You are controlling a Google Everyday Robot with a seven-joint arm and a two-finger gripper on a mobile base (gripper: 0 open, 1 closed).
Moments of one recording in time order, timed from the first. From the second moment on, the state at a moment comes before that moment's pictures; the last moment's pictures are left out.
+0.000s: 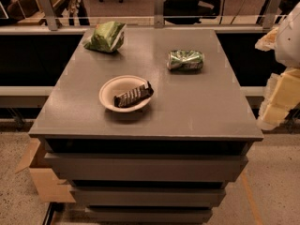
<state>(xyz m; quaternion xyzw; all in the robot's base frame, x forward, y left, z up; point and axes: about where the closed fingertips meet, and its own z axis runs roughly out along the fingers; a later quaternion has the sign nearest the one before) 0.438 -0.215 0.982 -0.60 0.78 -0.04 0.17</state>
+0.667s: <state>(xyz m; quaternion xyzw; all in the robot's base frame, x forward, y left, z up) 0.457 -0.189 0.992 -0.63 0.76 -0.03 0.18</state>
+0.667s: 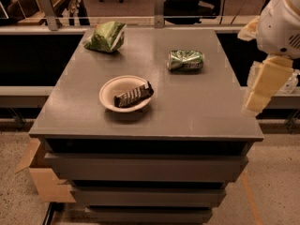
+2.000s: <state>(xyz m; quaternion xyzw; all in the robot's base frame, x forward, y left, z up) 0.539 -0.083 0.969 -0.74 0.65 0.03 0.17</state>
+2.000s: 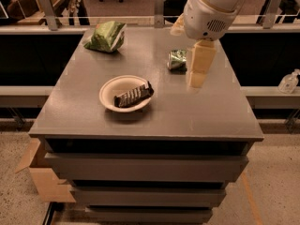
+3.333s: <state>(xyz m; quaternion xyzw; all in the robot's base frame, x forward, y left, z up) 0.571 -0.033 0.940 -0.76 0.63 0.03 0.15</state>
